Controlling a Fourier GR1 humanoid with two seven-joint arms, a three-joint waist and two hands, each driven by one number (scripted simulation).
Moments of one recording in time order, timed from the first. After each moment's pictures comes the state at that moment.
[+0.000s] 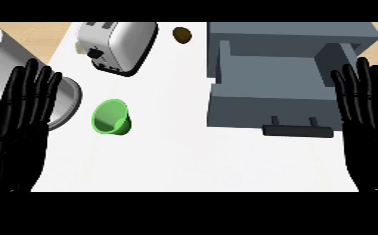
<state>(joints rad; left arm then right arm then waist) 0.01 0.11 -0.01 -2.10 0.03 0.00 0.03 0.00 -0.08 0.01 -2.10 -0.02 -0.01 0.01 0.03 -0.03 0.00</state>
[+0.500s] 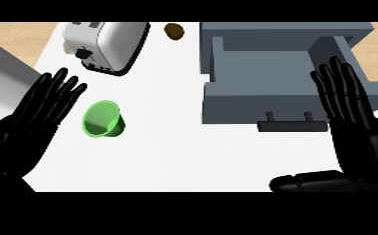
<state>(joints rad) -0.01 0.28 0.06 -1.93 0.49 -0.40 0.02 -0.02 -0.12 0.04 -2.07 -0.03 0.05 0.05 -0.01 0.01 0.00</state>
